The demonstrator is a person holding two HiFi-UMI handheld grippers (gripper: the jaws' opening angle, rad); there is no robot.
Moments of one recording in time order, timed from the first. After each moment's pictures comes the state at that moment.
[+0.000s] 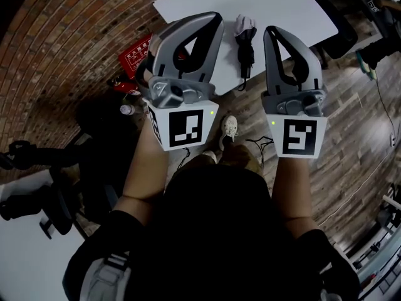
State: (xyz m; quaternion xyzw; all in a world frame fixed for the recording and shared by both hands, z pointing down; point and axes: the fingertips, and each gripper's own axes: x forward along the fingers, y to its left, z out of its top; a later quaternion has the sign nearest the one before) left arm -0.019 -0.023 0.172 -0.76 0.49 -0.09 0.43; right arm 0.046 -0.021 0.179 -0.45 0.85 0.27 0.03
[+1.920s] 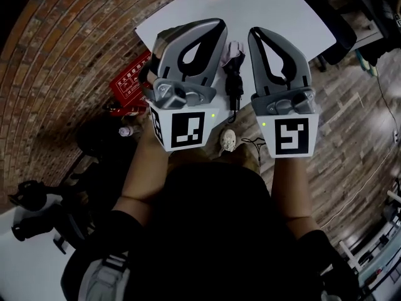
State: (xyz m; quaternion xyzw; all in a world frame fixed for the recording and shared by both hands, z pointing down) left arm 0.032 -0.165 0.197 -0.79 0.44 -0.10 0.41; right arm 0.069 -0.158 0.197 -0.46 0.86 0.23 0.02
